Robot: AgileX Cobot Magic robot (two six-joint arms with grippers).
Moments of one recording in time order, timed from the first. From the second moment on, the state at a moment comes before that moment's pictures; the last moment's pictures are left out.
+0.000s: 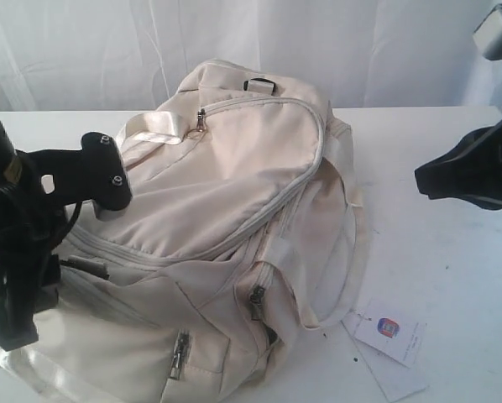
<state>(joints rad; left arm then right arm) -0.74 1.33 -1.06 0.14 1.24 0.43 0.33 1.00 -0.86 0.49 0.80 -0.43</state>
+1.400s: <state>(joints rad) -0.74 0.82 -0.76 0.23 1.08 0.14 0.50 1.87 -1.61 0.12 0.69 -0.09</state>
